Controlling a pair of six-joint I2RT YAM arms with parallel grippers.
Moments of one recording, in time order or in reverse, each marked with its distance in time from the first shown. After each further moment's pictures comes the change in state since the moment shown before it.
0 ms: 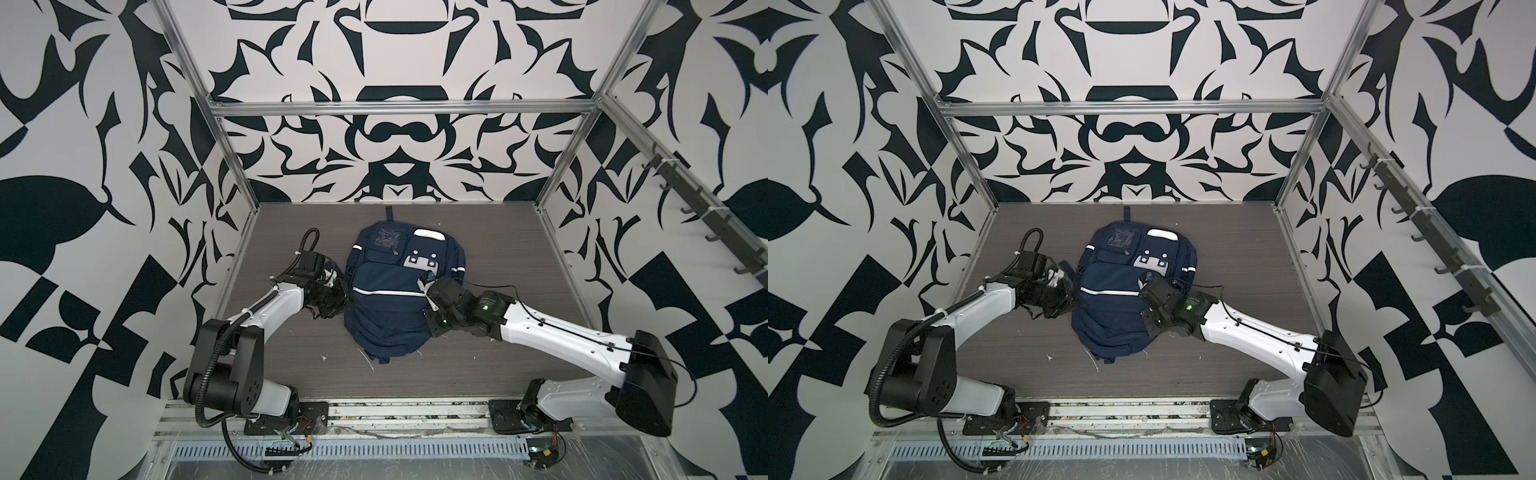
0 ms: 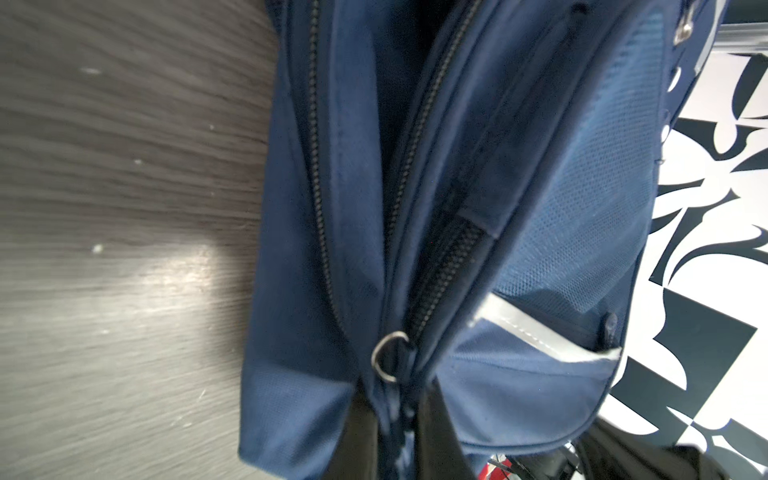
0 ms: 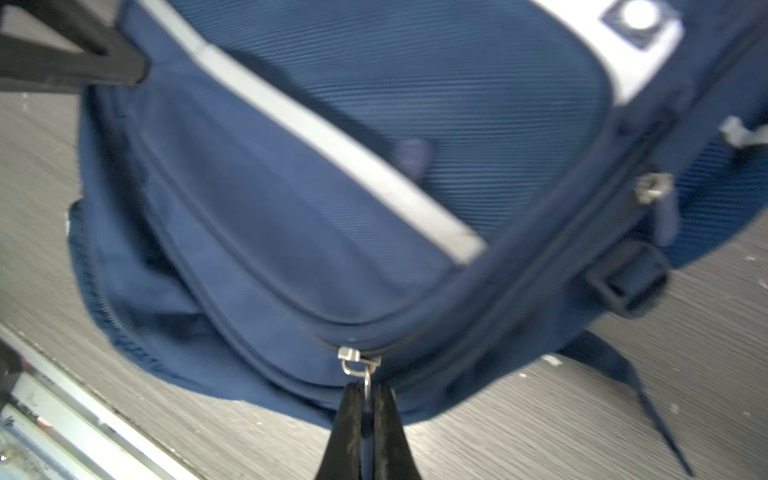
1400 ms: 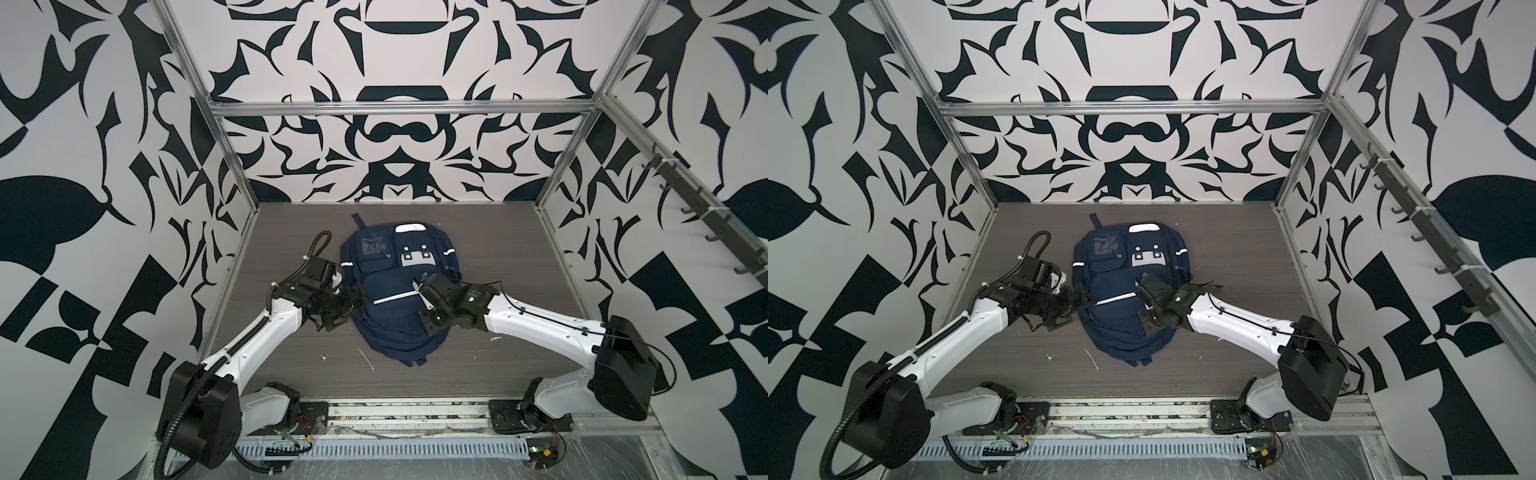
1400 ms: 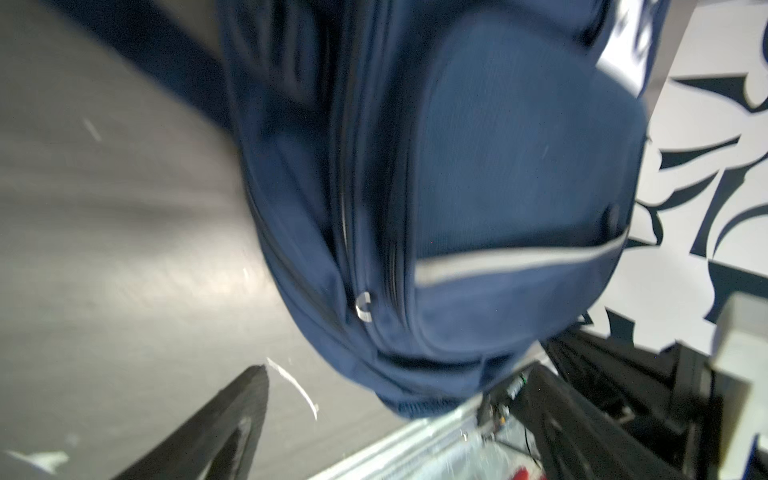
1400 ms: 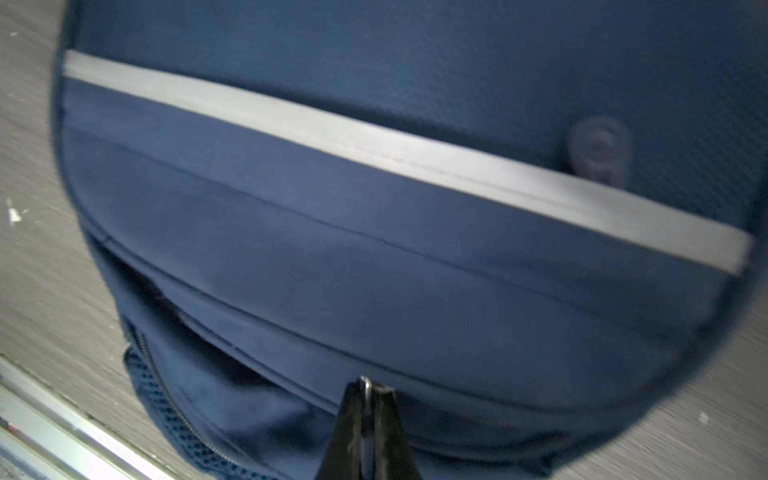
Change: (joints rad) left arm -0.197 -0.246 -0.041 -0.123 -0.136 -0.134; right arm 0.027 0.144 0.049 0.005 -0.038 0.001
